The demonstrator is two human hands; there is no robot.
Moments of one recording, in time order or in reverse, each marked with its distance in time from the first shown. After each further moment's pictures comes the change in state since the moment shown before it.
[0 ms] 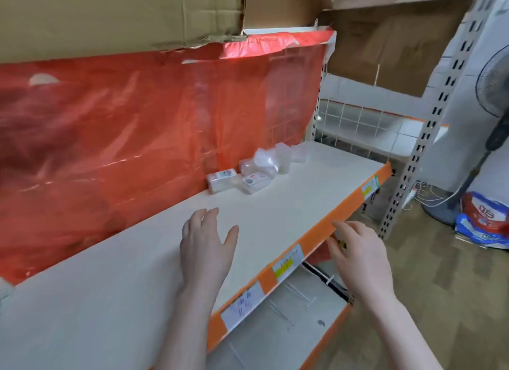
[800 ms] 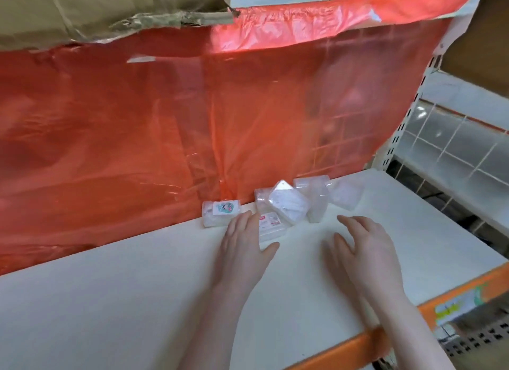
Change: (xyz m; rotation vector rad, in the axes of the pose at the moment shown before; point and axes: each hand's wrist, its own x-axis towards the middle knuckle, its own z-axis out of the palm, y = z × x) left_hand 0.150 0.062 0.143 0.166 -0.041 -0.078; right_hand 0.215 0.063 0.136 0.229 -0.256 -0.219
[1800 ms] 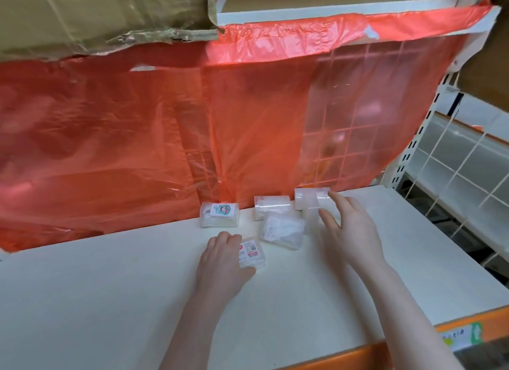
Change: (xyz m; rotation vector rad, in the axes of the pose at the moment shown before) left_hand -0.015 -0.001 -0.002 0.182 -0.102 -0.183; right_hand 0.068 0.010 0.004 0.203 -0.188 -0.033
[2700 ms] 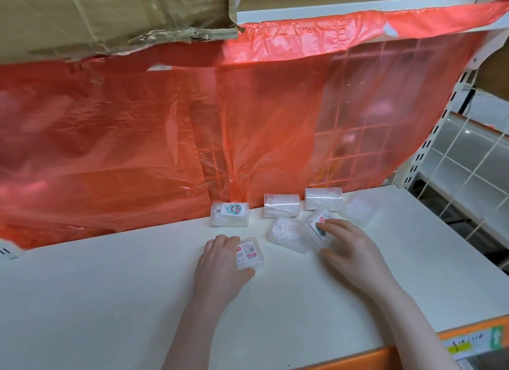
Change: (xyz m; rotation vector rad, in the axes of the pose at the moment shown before) left_hand -0.005 -0.021 -0.004 -0.034 0.023 -0.053; right_hand -0.028 0.021 0.020 0.108 -0.161 -0.215
